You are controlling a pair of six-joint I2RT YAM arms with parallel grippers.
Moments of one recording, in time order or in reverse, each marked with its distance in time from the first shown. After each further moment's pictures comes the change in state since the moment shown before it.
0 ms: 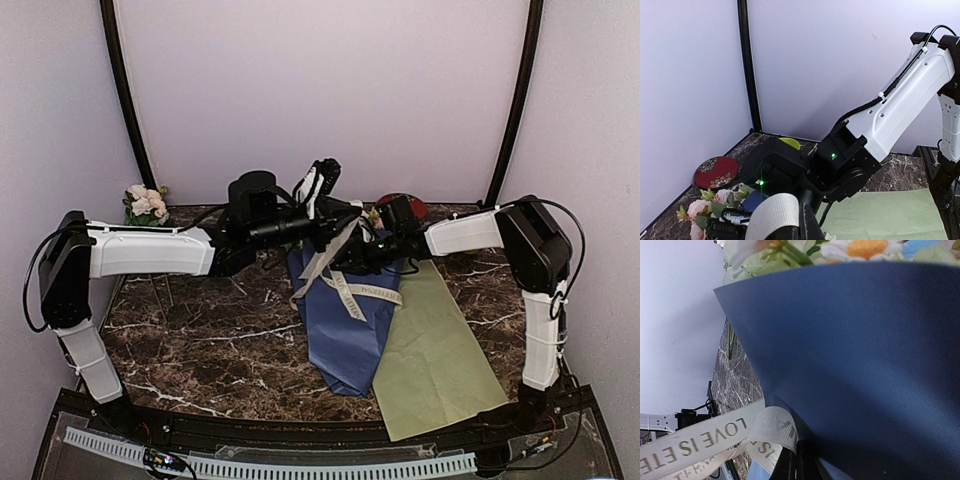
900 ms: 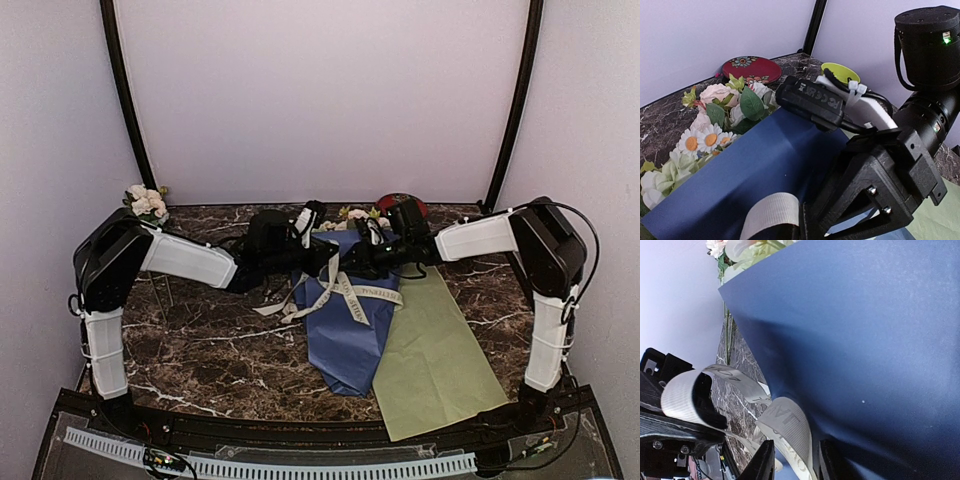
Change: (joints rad) left arm 0.090 0.233 -0.054 0.026 -0.128 -0.247; right arm 0.000 -0.093 -0.129 0.055 0.055 0.067
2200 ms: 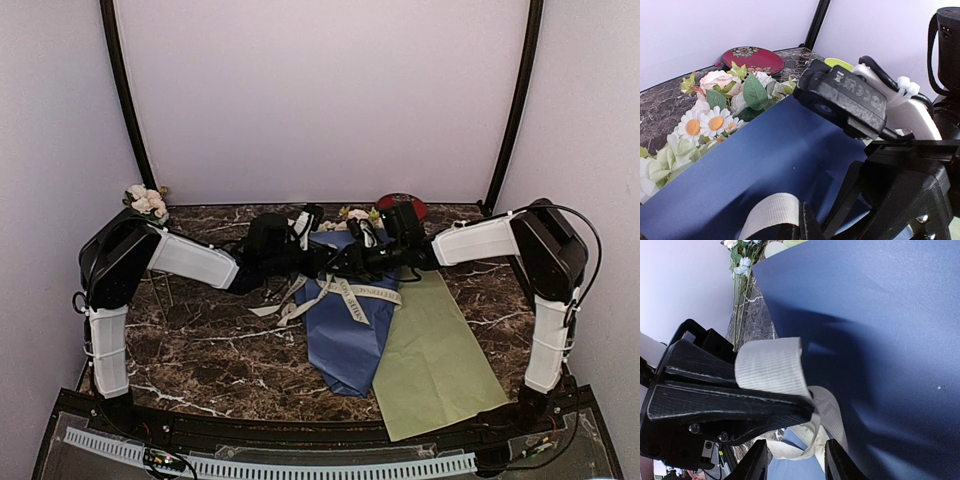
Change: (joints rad) left arm 0.026 0.045 0.000 0.020 0.035 -0.050; right arm 0.051 -0.026 -0.022 0.040 0.013 -0.010
